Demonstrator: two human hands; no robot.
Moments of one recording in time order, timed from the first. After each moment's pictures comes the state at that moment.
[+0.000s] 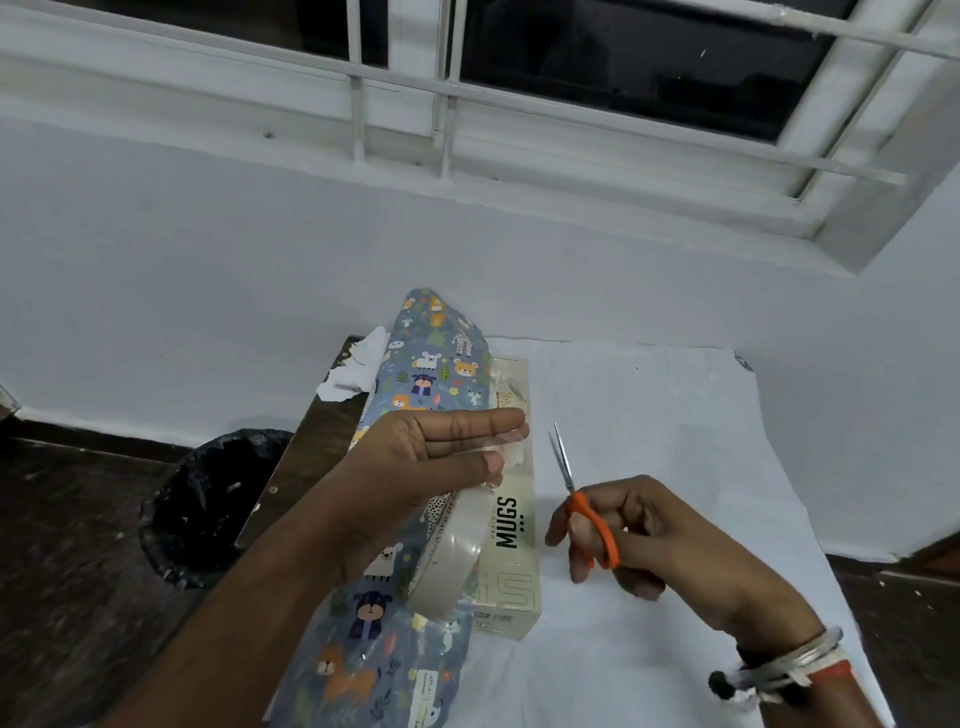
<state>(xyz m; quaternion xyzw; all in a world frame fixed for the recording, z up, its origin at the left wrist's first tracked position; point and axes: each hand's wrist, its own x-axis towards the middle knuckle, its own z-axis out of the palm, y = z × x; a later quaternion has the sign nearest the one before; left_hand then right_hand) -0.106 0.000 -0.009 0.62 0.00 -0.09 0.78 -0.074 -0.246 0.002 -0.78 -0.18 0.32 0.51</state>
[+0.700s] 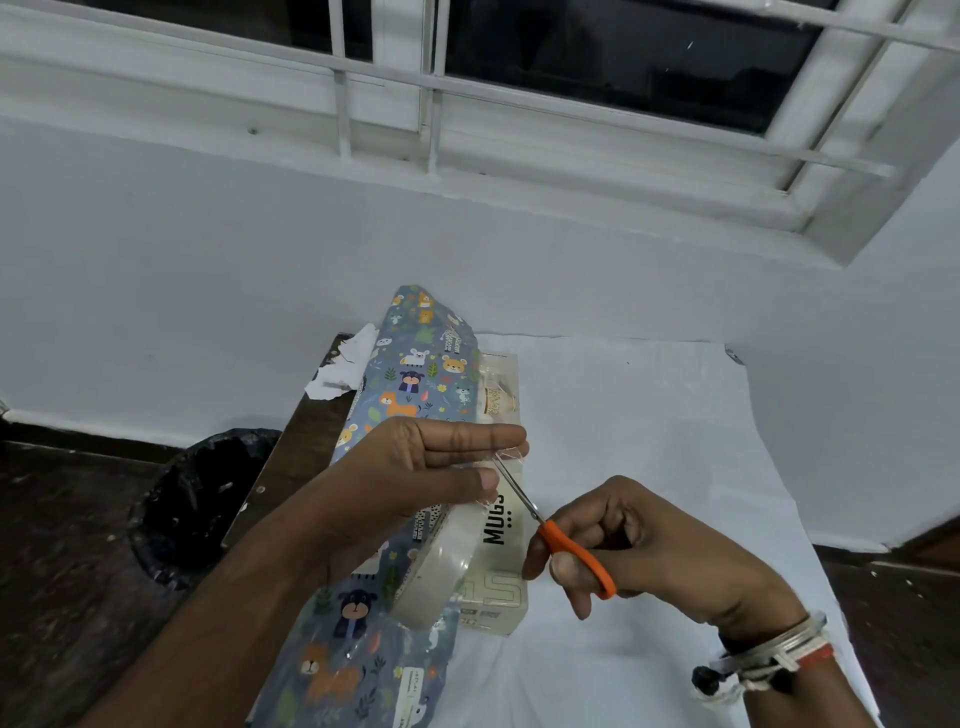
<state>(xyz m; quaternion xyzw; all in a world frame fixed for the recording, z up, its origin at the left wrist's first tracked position) -0.103 -0.002 -0.013 0.66 -0.05 -0.14 0.74 -0.074 -0.246 0.008 -0.76 -0.27 0.35 0.48</state>
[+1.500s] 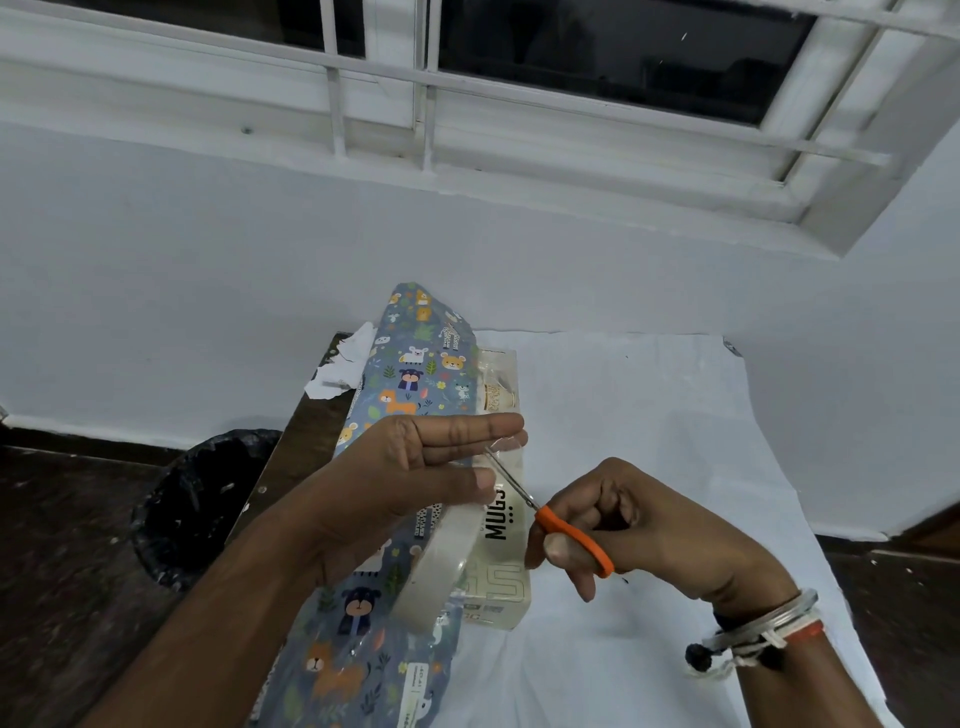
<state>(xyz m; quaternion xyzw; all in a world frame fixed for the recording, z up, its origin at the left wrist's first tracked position) -0.108 0.000 -0.009 0.64 -0.04 -0.16 0.75 -0.067 -0.244 0.008 -0.74 -0.26 0.36 0.51</state>
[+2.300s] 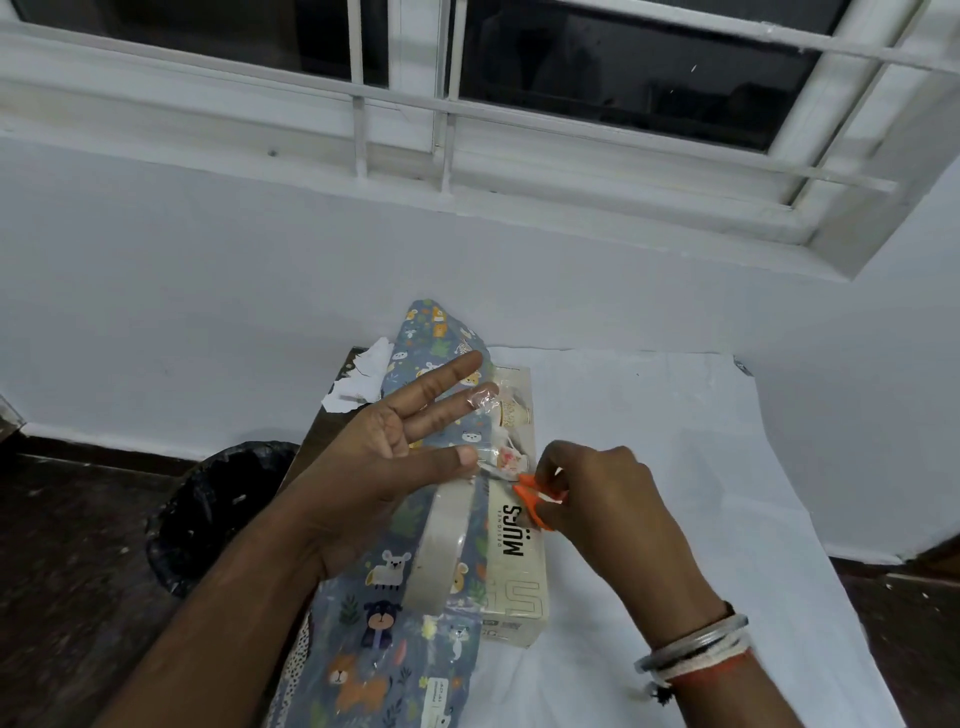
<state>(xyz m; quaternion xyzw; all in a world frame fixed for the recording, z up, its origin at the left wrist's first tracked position) -0.104 0.023 -0.007 0.63 -0.09 -0.05 0.77 -0.061 -0.193 -0.011 -0.97 -0.16 0.04 0.18</state>
